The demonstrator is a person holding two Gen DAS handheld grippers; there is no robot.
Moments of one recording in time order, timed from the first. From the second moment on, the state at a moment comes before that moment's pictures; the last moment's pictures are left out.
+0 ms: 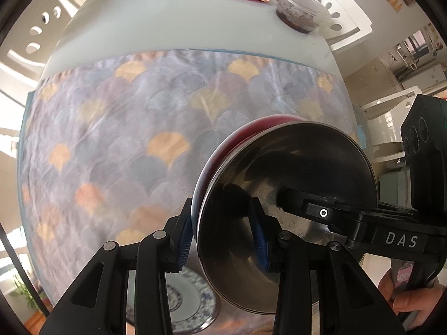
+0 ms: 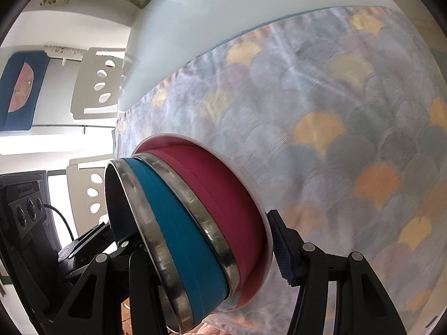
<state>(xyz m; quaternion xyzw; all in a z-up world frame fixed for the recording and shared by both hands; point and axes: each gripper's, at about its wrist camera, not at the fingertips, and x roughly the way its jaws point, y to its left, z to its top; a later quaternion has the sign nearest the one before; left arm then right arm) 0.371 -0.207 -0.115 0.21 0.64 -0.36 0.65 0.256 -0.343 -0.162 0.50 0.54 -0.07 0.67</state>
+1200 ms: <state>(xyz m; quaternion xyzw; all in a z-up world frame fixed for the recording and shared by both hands) 0.373 -0.025 -0.131 0.14 0.70 -0.32 0.62 0.278 -0.182 -0.146 0.45 0.61 -0.04 0.65</state>
